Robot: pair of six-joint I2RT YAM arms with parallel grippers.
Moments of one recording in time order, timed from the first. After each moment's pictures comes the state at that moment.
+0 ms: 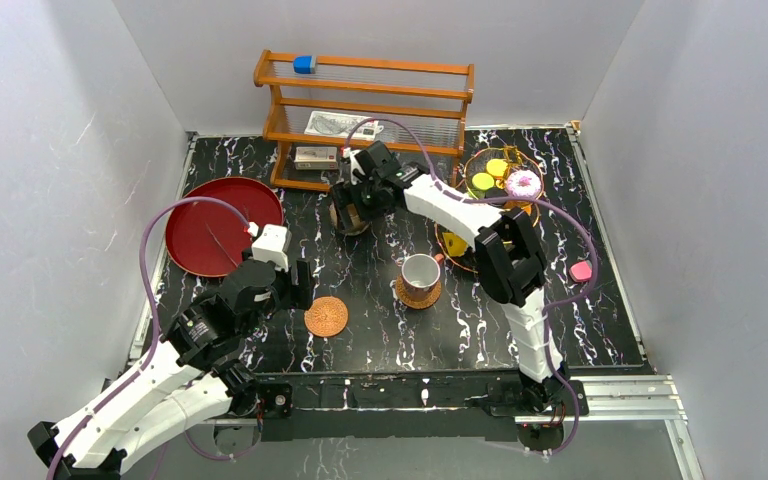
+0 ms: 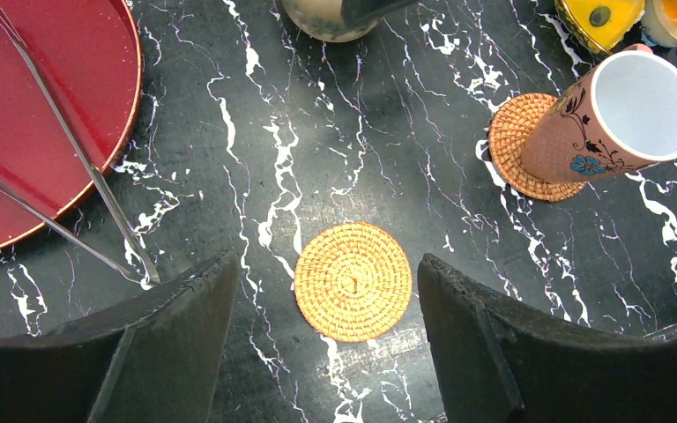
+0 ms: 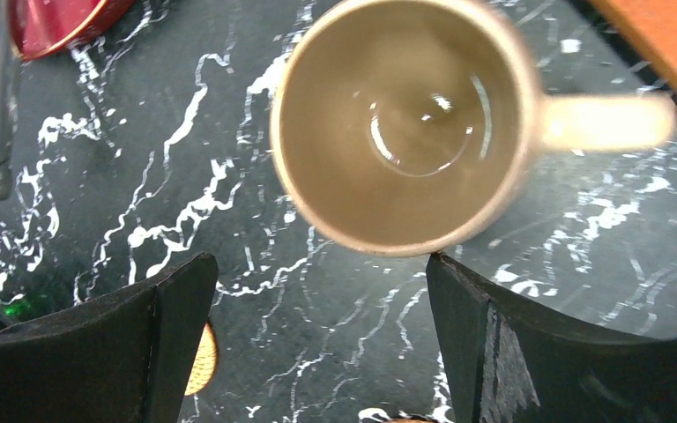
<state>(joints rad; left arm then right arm) -0.80 0.61 0.70 -0.63 -0.41 -0.34 0.73 2.15 1.87 -0.60 -0.23 0.24</state>
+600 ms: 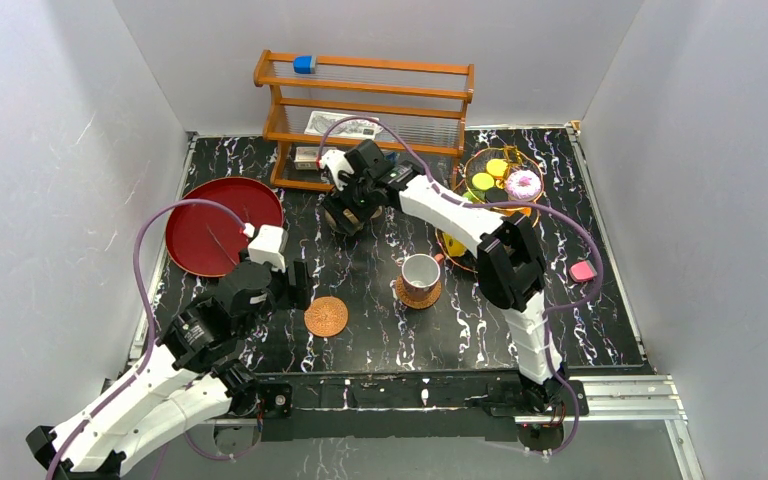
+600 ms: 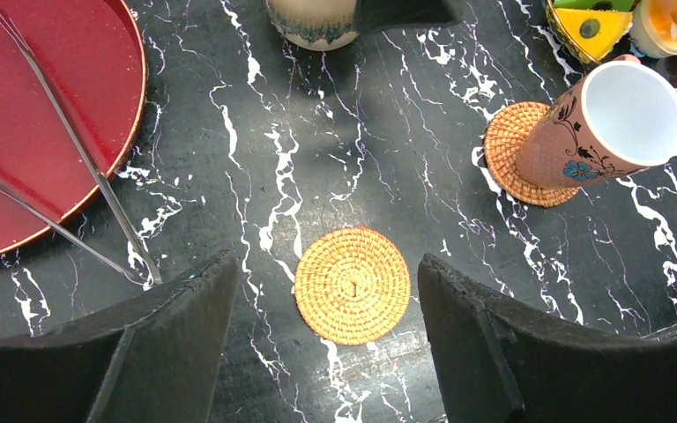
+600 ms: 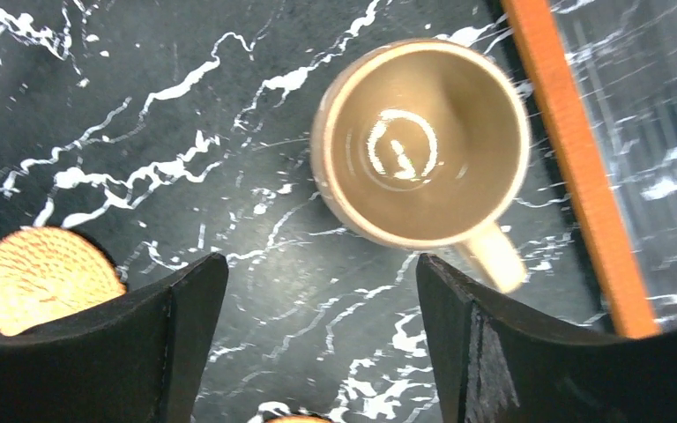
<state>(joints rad) -0.80 0.59 0.70 -0.63 -0.41 -0.34 0.80 2.14 1.92 -0.62 -0.21 -0.12</state>
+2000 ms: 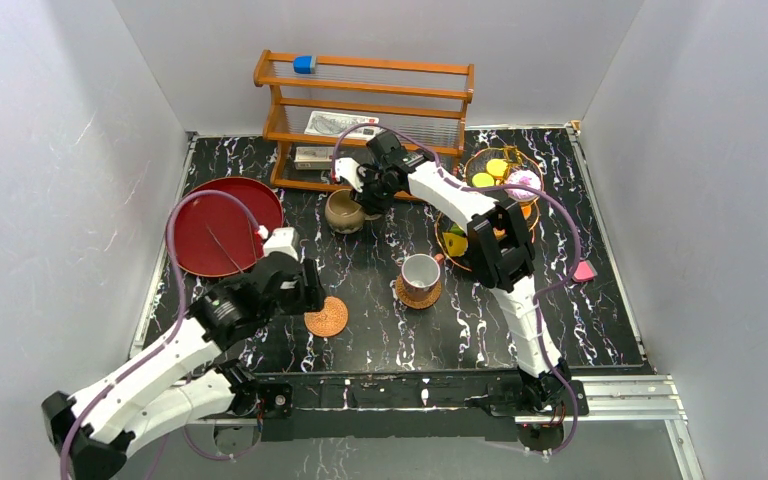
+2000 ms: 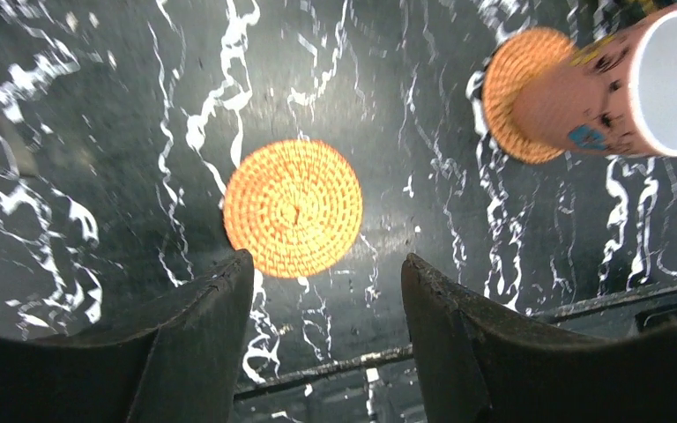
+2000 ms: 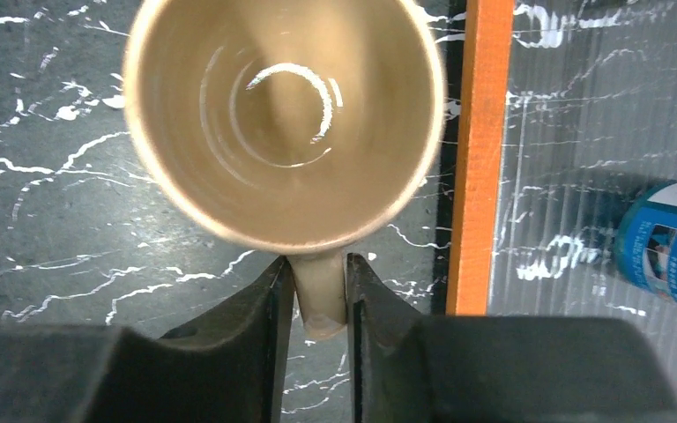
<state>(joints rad) -0.80 0.76 0.73 -0.75 -0.33 -0.67 0.65 2.31 2.06 -0.71 -0.37 -0.74</state>
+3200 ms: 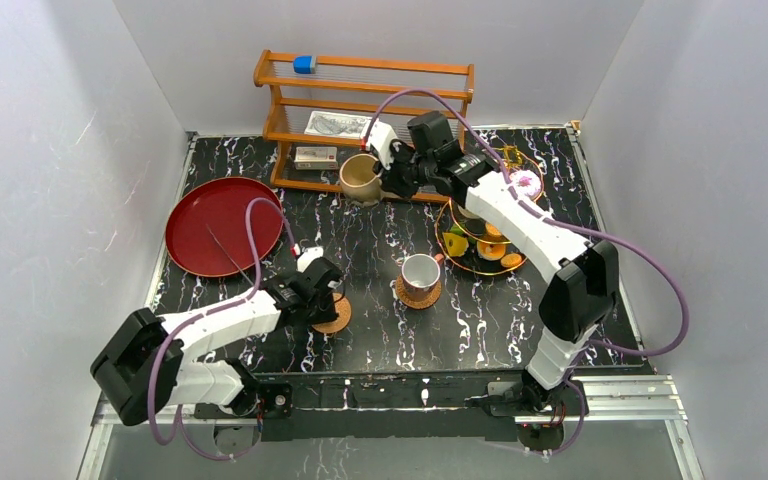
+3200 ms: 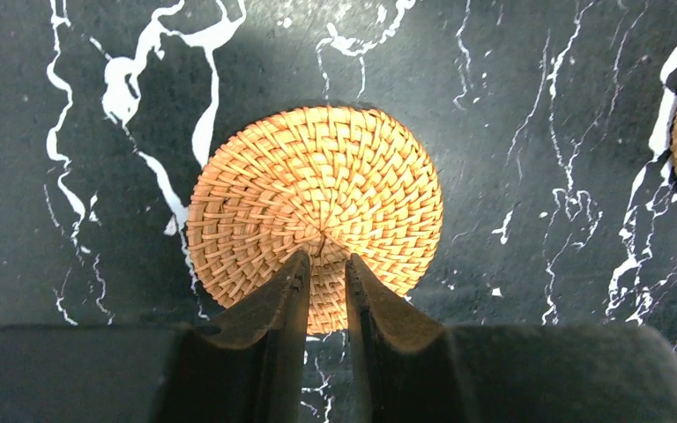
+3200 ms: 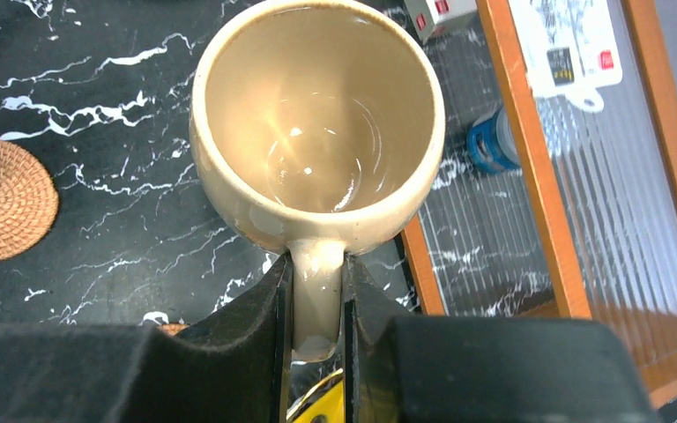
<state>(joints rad) -0.80 1.23 0.58 -0.48 -0.26 -0.85 0.66 1.75 1.70 -0.55 -0.30 -0.50</state>
